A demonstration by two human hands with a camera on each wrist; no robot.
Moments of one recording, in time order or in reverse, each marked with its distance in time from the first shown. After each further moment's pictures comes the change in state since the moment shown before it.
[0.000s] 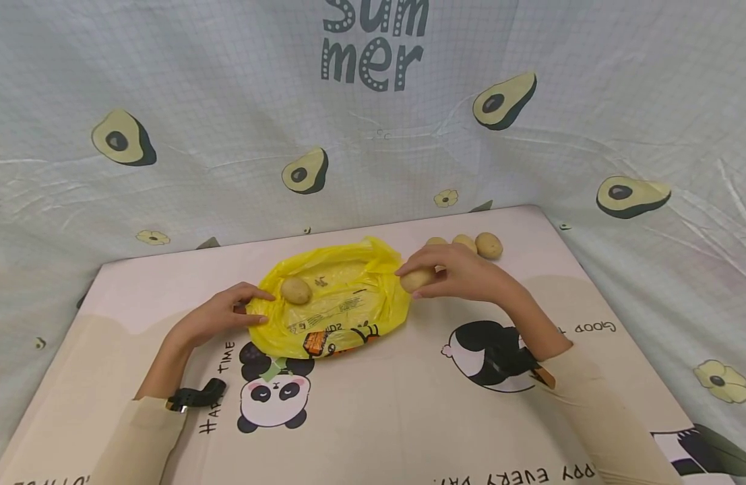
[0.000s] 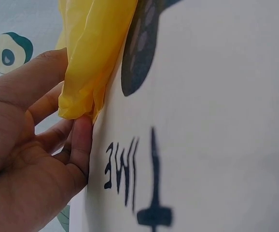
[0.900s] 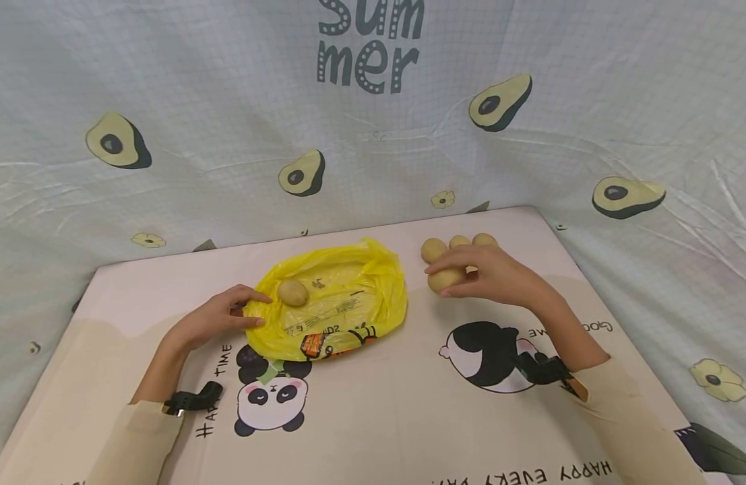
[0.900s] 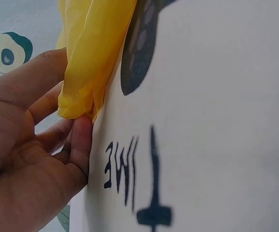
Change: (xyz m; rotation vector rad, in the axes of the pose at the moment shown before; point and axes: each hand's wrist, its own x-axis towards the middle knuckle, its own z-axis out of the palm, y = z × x) left_hand -0.002 0.004 -0.001 0.000 -0.007 -0.009; right_hand -0.037 0.012 -0.022 -0.130 0.086 0.023
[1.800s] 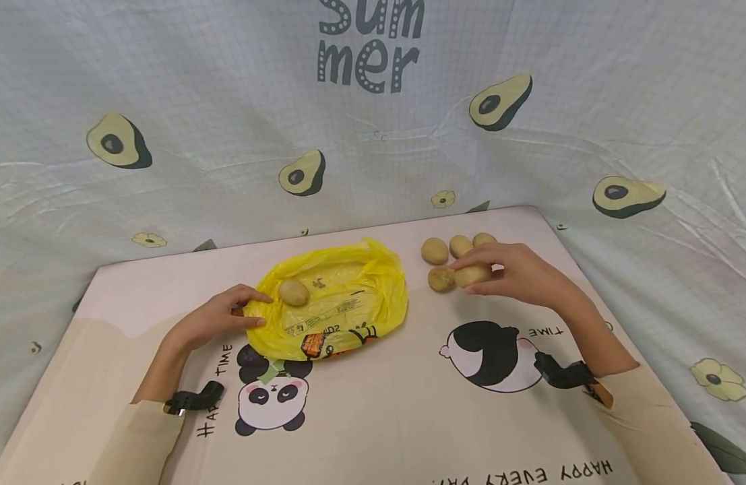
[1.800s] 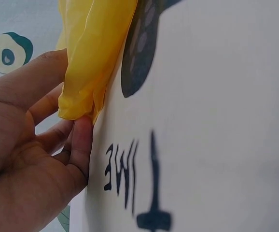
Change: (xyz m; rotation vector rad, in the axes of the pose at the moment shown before) left_hand 0.001 -0.001 0.000 0.013 0.002 0.014; right_hand -0.026 0.010 -0.015 0.054 0.058 0.041
